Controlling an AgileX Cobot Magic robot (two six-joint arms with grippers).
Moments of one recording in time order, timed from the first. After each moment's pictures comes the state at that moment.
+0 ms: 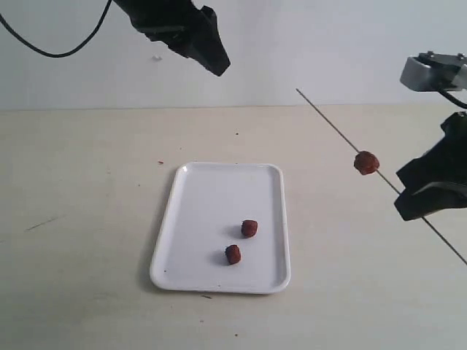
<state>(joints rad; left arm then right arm) -0.47 1.99 -2.05 -0.42 1.22 0.57 0.01 1.27 -0.91 0.41 1.05 -0.41</state>
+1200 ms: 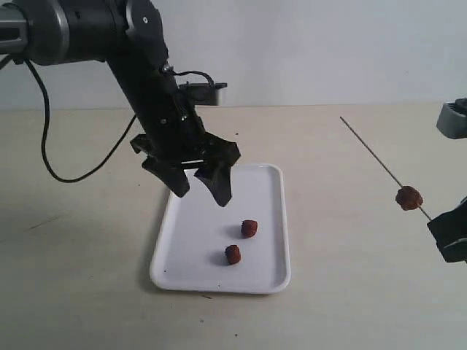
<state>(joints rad) -0.55 2.12 -1.74 -0.36 1.22 0.17 0.01 1.14 -0.75 0.26 0.99 -0.25</state>
